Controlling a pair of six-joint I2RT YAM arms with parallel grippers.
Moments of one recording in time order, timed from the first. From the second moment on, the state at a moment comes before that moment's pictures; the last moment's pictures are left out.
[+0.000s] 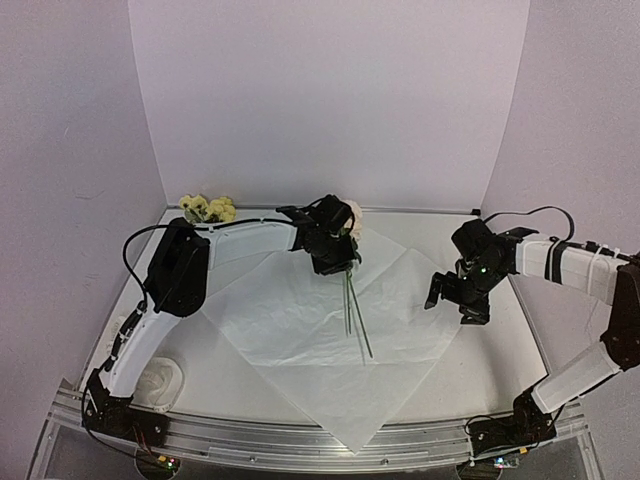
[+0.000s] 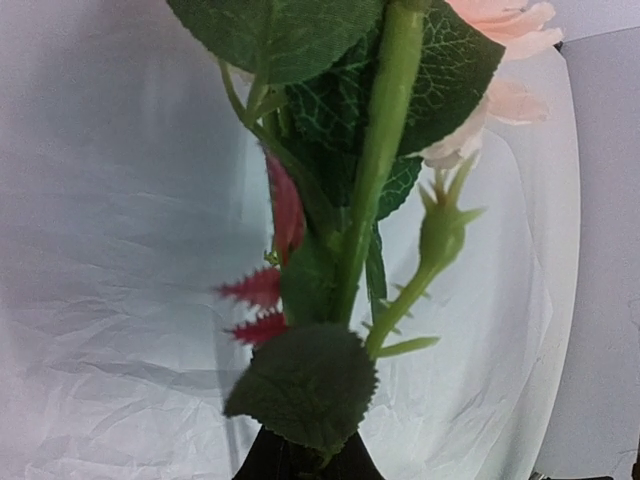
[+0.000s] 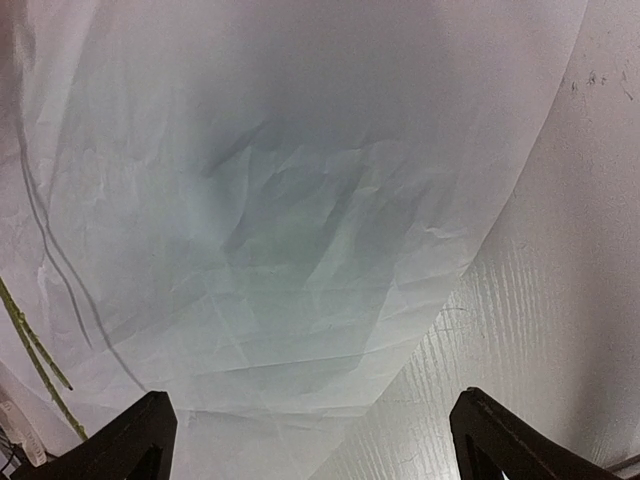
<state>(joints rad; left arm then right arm) -0.85 2.48 2.21 -0.59 0.06 -0.97 0.41 1.43 0.97 -0.82 -0.08 0.74</state>
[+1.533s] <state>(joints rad) -0.27 2.09 1.59 -0.45 -0.15 -0.31 0.41 1.47 0.99 -0.82 -0.12 0.71</state>
